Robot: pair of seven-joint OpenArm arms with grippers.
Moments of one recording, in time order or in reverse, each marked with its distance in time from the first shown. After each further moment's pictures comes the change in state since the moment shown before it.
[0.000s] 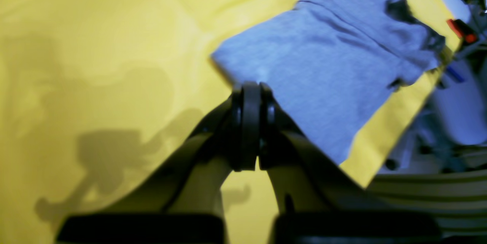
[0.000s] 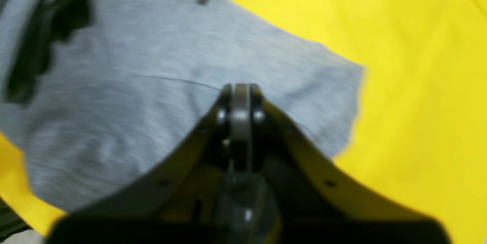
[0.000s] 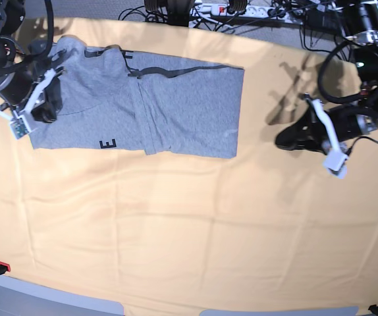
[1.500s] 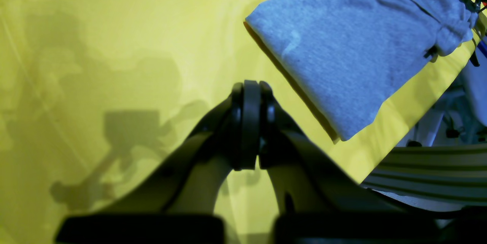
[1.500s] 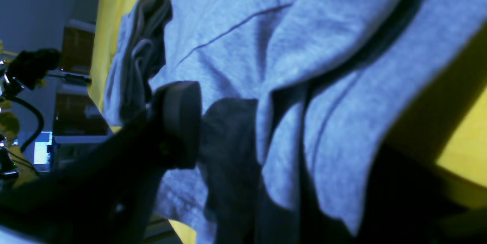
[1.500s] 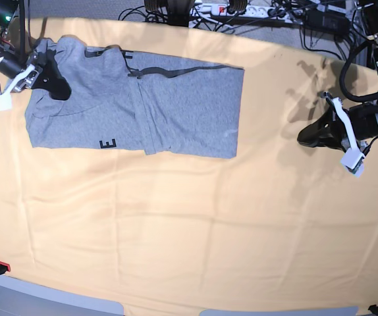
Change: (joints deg) left arm 2.2 -6.5 -1.0 0.0 -0.1 0.0 -0.4; right arm 0.3 0.0 5.6 -38.1 42.6 0.8 -13.8
